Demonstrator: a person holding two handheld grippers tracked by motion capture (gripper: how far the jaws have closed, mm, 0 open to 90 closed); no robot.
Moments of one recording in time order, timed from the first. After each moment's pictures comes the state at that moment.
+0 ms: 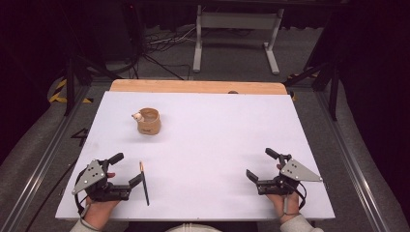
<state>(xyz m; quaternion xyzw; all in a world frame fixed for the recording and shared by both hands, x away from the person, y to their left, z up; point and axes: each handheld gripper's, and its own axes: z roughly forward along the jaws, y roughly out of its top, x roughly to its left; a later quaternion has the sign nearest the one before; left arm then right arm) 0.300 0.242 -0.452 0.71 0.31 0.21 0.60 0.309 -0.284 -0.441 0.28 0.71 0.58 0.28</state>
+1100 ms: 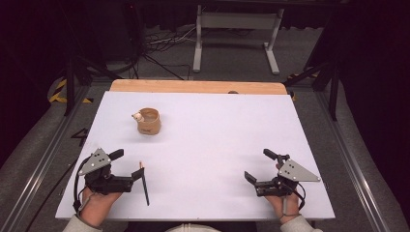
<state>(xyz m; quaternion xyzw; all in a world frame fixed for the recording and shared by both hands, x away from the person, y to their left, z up) 0.313 0.230 -0.415 0.76 0.38 0.17 0.51 0.306 -0.278 -0.437 0.27 0.72 0.57 0.28</state>
